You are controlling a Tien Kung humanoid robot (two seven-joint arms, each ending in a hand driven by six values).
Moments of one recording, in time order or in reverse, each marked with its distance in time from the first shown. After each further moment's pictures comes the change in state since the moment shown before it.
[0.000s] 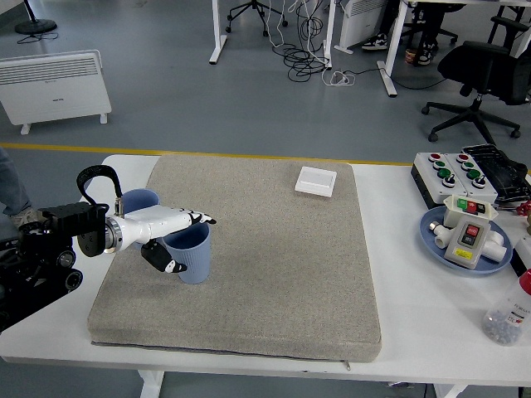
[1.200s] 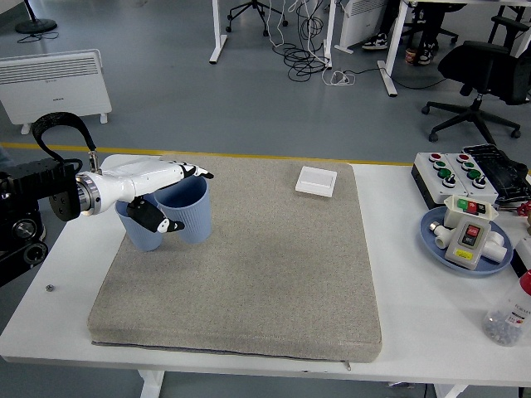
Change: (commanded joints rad) left arm -0.019 0.159 -0.216 -0.305 -0.018 -0.072 0.151; right arm -0.005 -0.003 0.004 0.000 0.002 -0.001 0.001
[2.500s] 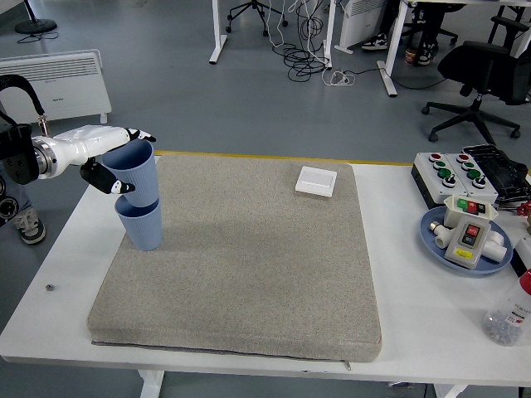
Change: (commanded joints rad) left arm -0.069 0.002 0.008 0.290 -0.012 -0.020 -0.030; right arm -0.005 -0.002 -0.015 0.000 0.009 -0.001 -0.003
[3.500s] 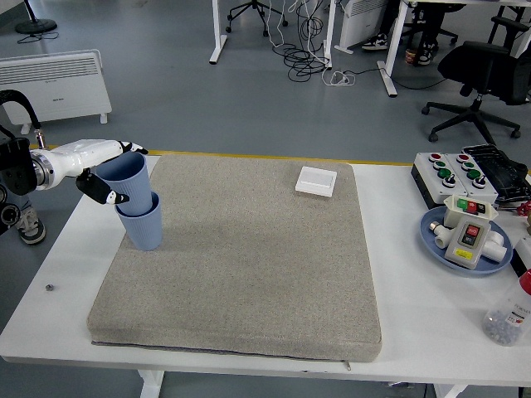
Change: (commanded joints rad) left arm 0.022 -0.031 0.028 0.092 -0.026 0.016 -0.035; right arm 0.010 -0.003 -0.001 0.000 -0.003 0.000 0.003
